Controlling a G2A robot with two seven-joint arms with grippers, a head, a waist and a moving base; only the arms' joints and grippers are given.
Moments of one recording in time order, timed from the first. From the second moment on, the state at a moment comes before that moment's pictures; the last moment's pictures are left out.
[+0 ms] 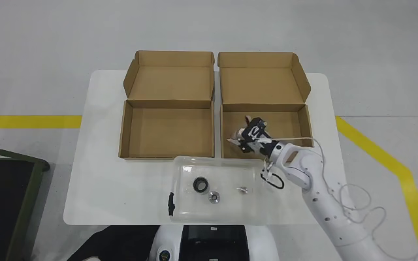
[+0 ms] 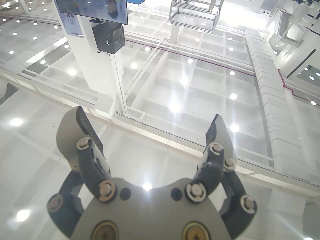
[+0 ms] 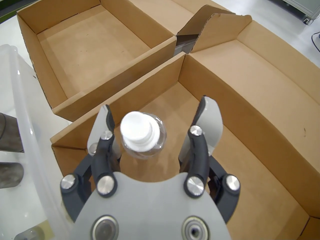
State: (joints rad) left arm -0.37 -0.34 -0.25 -1.16 3.07 0.41 0.06; right arm -1.12 -1.16 1.15 -1.56 -1.26 -0.52 0.20
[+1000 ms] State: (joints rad) left arm -0.37 -0.34 -0.25 -1.16 3.07 0.41 0.06; right arm -1.42 -1.08 1.38 -2.12 -1.22 -0.85 0.38
